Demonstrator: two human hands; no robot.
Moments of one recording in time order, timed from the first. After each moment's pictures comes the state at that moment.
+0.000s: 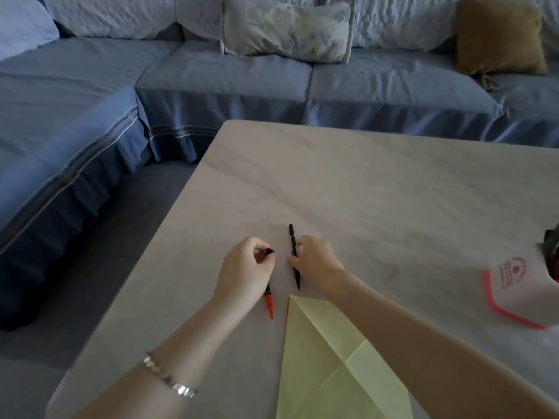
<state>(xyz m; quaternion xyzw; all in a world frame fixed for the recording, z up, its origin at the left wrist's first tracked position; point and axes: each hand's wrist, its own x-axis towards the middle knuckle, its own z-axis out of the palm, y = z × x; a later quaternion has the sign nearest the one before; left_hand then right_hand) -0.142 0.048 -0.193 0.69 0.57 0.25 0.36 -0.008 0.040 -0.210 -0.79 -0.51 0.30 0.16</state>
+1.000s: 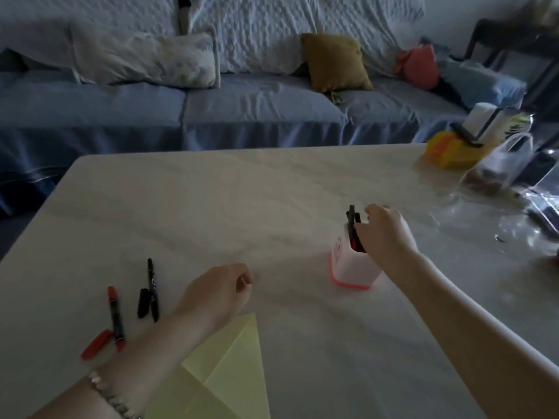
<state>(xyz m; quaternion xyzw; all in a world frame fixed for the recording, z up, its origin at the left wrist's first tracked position) 0.000 -0.019 -0.169 0.89 0.36 0.08 0.27 0.228 -0.132 -0.121 -0.93 -0.31 0.02 0.19</state>
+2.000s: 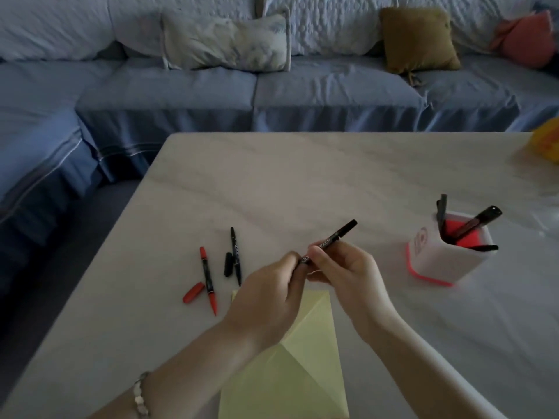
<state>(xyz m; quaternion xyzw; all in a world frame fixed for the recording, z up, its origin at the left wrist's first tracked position) -0.073 -0.048 -0.149 0.86 0.30 0.22 0.35 0.041 -0.105 -0.137 -0.61 -0.30 0.38 0.62</state>
